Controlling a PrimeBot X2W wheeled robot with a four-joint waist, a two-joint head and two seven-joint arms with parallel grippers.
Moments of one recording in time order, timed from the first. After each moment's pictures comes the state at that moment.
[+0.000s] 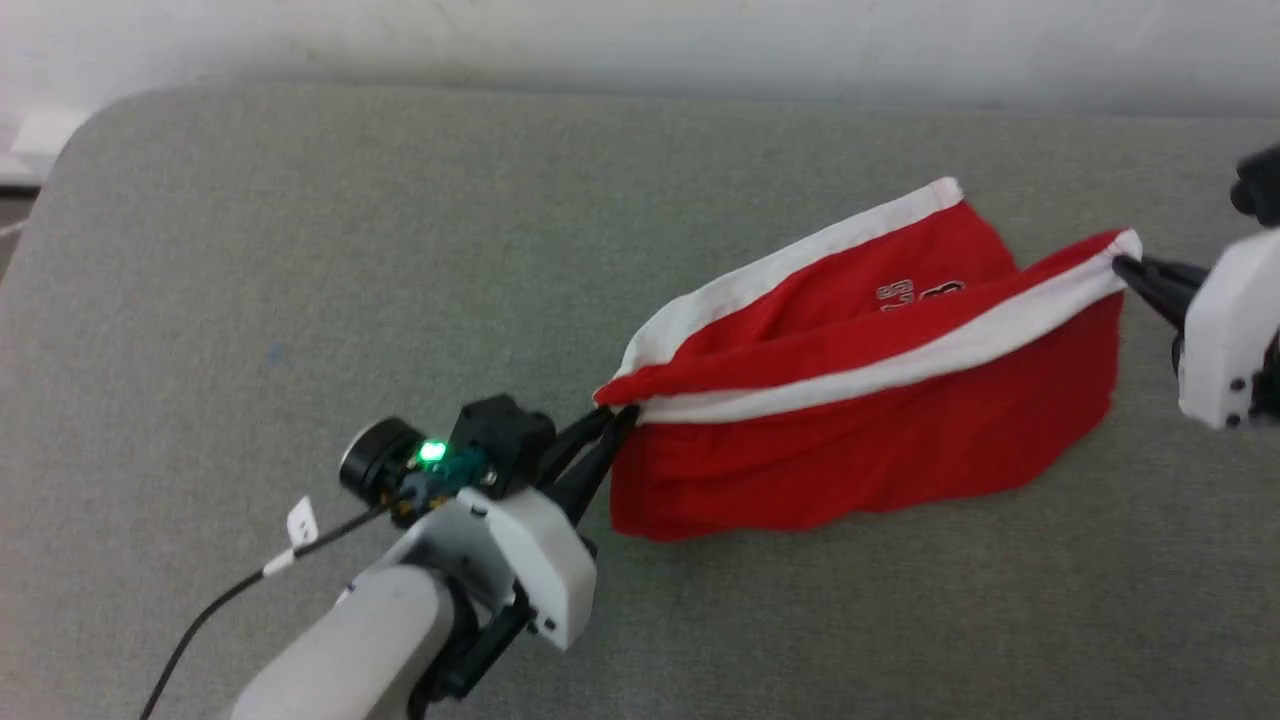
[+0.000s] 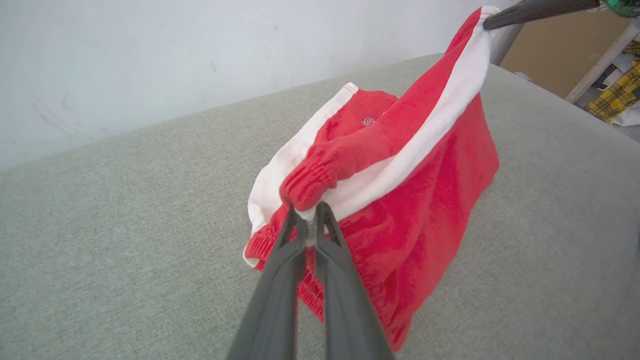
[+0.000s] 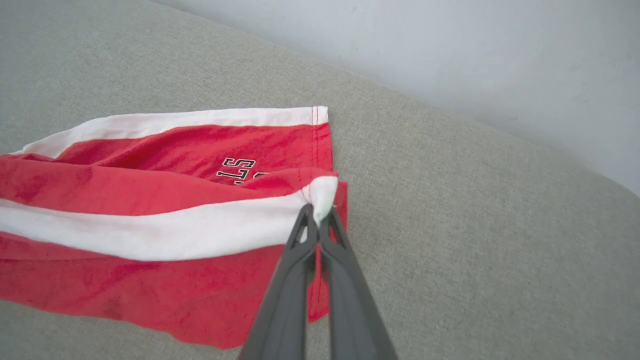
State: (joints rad) left arm -0.38 0.45 -0.72 -0.04 -0.53 0.04 0.12; right arm -0.54 -0.65 0.29 0.15 0.72 0.13 0.62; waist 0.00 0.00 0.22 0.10
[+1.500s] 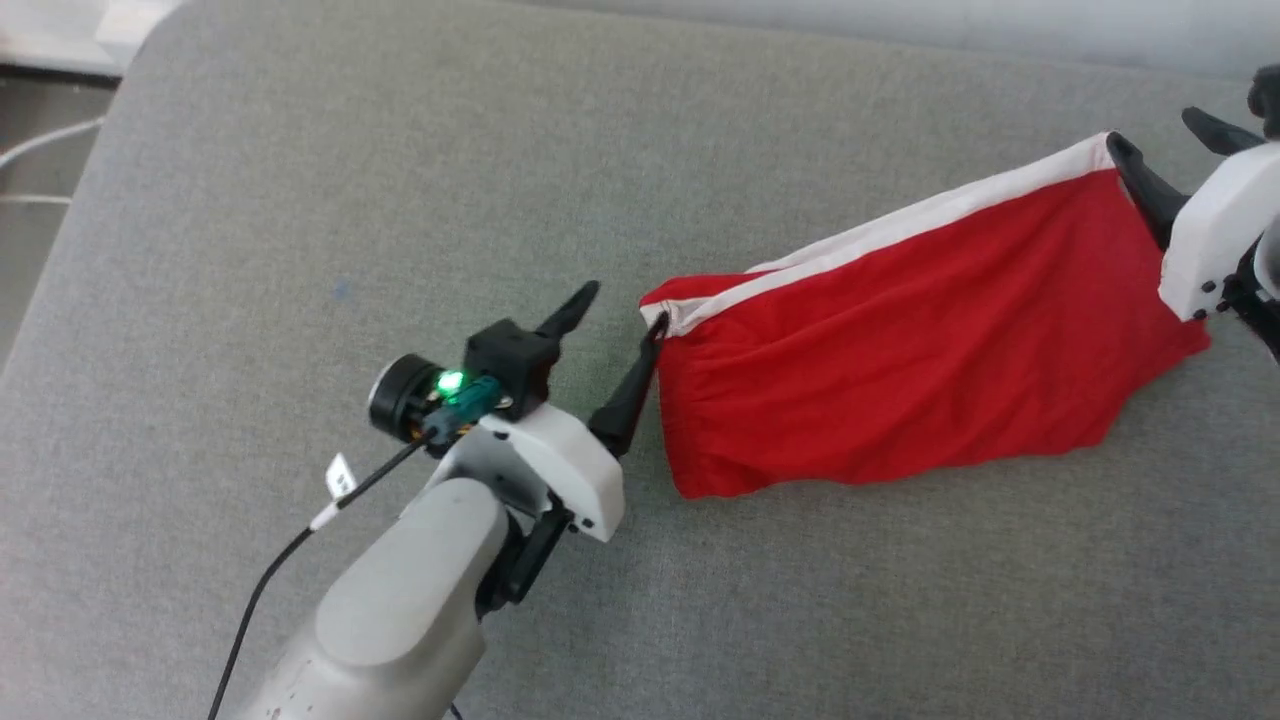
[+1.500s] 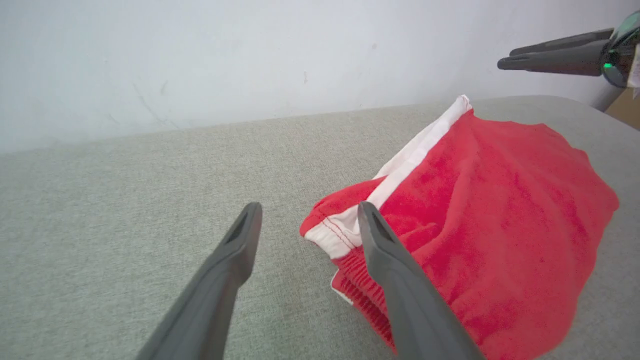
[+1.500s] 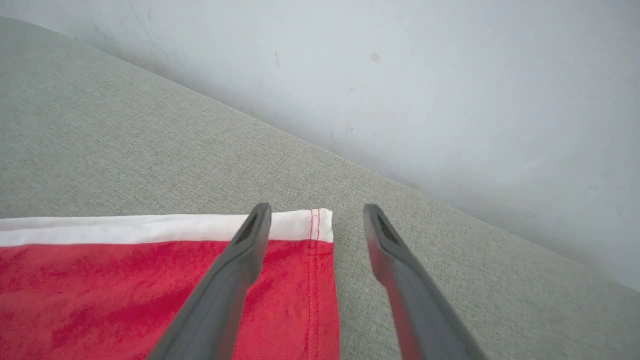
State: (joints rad) left arm -0.59 0.25 -0.71 0.37 -0.50 0.05 -0.15; right arm -0.97 -0.58 0.69 0.81 0.70 0.13 0.04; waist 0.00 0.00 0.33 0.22
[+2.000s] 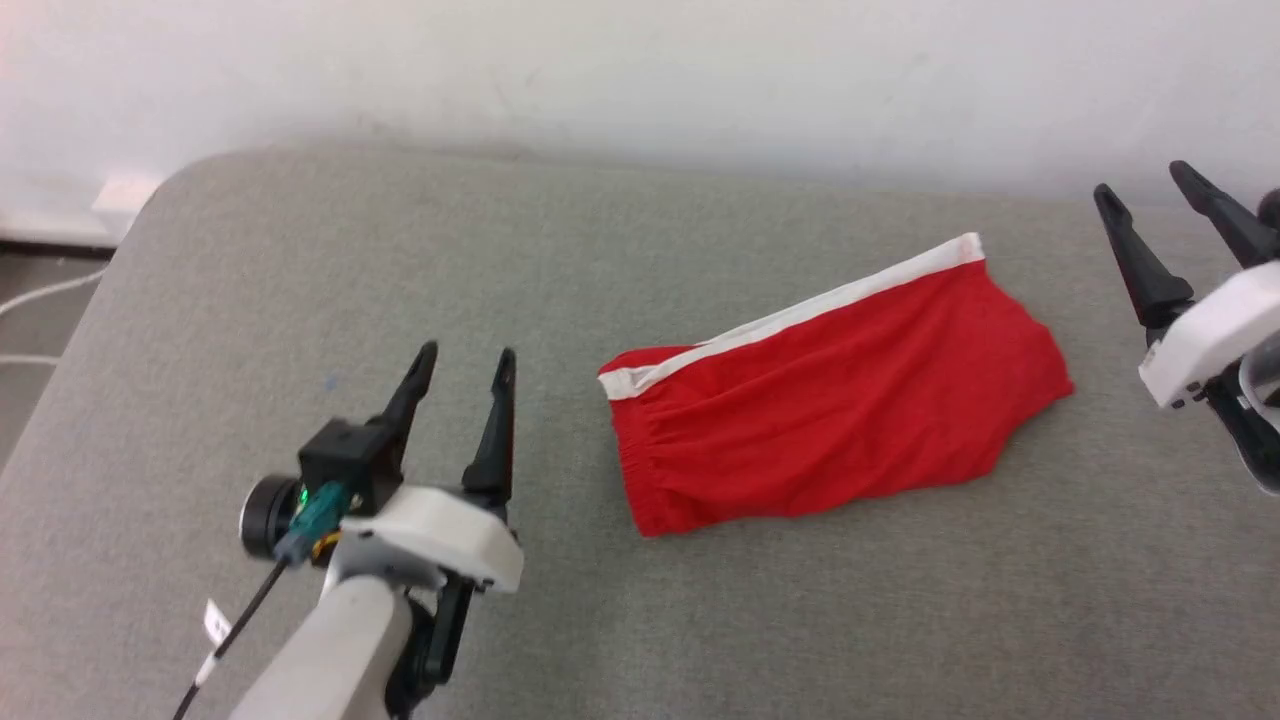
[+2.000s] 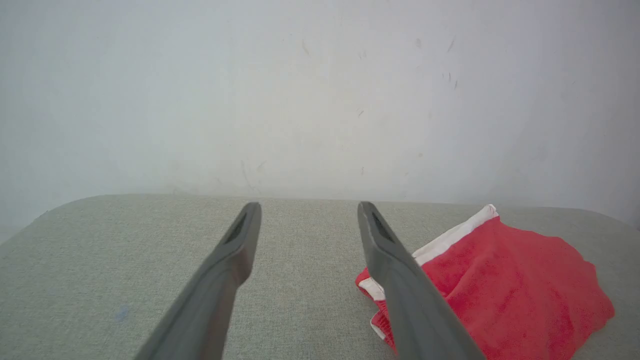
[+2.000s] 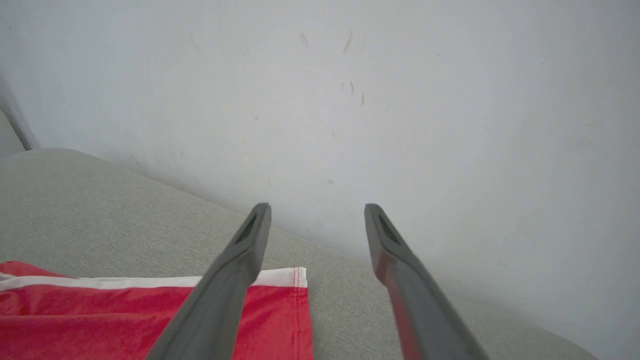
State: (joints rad) left arm -0.35 0.32 -0.52 0.21 -0.55 0.20 -0.26; right arm -0.75 -0.58 0.58 0.69 0.66 0.13 -0.25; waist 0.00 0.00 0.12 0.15
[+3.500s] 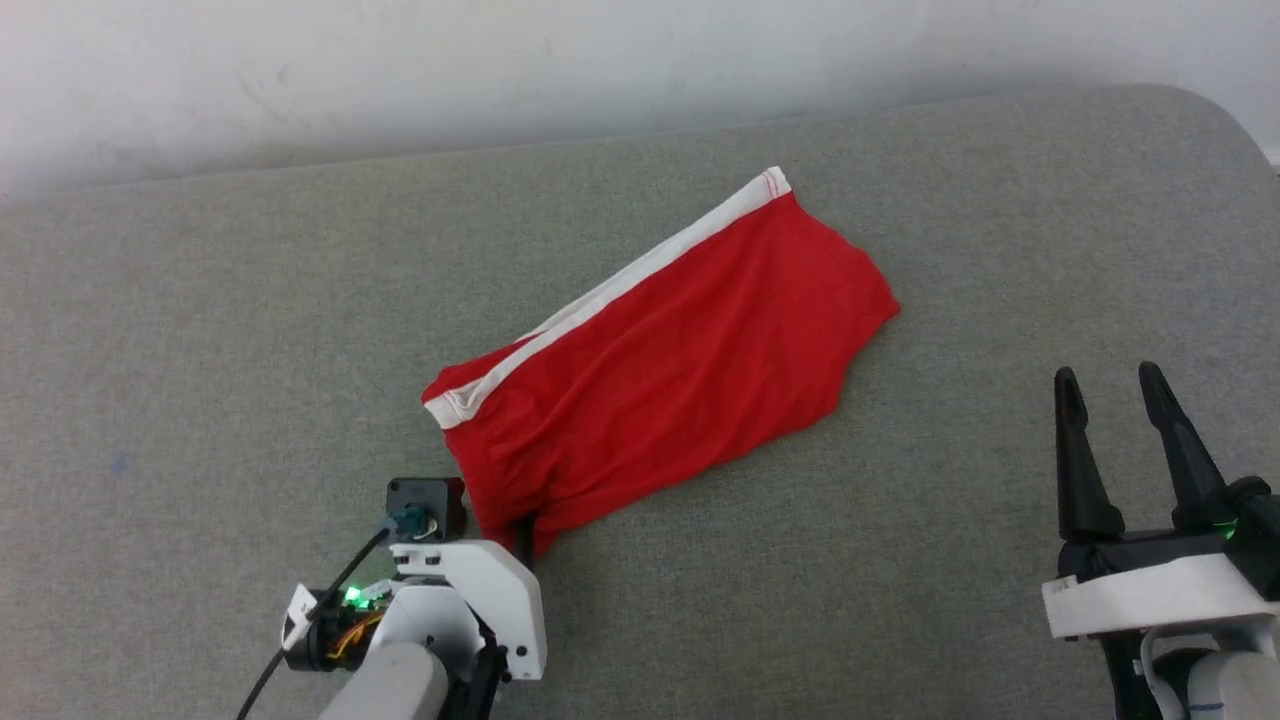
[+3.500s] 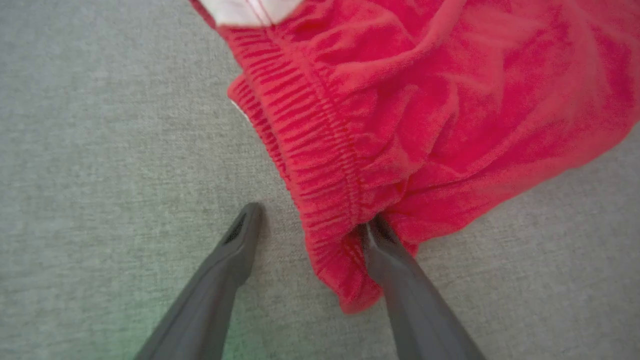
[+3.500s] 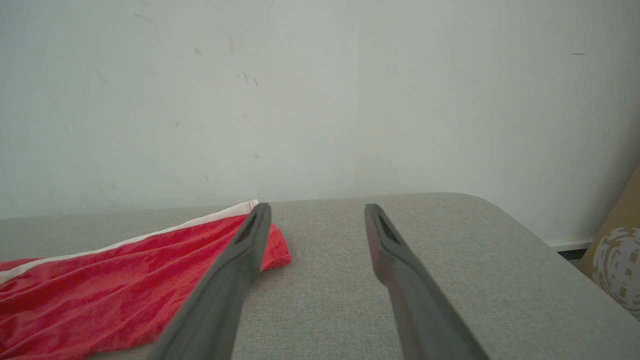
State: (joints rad) left arm -0.21 0.24 -0.48 0.28 -0.46 0.32 0.21; right arm -0.02 -0.08 -0.08 -0.04 0.17 0.13 -0.23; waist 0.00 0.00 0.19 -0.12
